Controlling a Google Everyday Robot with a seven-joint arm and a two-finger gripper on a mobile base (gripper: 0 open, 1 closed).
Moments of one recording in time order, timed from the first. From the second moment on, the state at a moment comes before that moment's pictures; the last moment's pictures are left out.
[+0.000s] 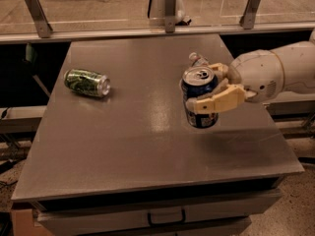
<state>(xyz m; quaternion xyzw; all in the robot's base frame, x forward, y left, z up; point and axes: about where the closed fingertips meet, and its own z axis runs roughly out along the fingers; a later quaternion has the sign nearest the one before) 0.444 -0.072 0.957 -0.57 0.54 0.47 0.40</state>
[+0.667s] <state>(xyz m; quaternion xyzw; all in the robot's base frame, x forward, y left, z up) 0.437 -0.084 0.913 -0.56 0.49 0.49 0.46</state>
